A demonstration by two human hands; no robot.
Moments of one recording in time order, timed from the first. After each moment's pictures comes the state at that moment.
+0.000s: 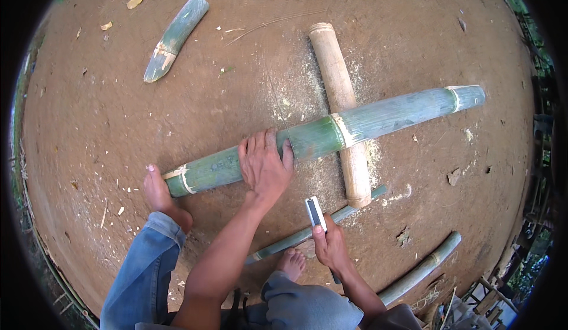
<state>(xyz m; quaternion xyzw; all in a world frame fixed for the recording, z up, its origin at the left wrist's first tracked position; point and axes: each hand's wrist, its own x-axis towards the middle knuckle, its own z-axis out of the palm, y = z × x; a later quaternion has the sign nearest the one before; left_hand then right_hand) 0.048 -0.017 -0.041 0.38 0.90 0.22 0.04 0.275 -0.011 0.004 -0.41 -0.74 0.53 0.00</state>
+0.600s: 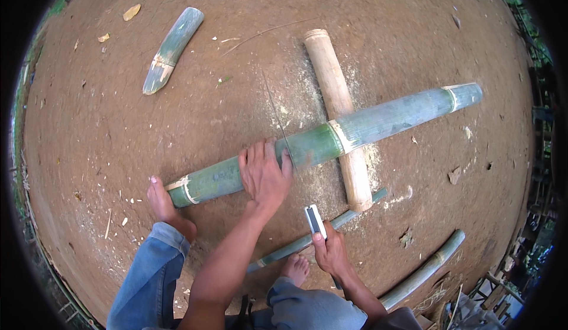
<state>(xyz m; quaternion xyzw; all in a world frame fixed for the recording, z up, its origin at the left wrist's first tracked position) 0.048 -0.018 -0.041 0.38 0.90 0.22 0.05 0.277 -0.017 0.001 -0.42 -0.72 0.55 0.00</state>
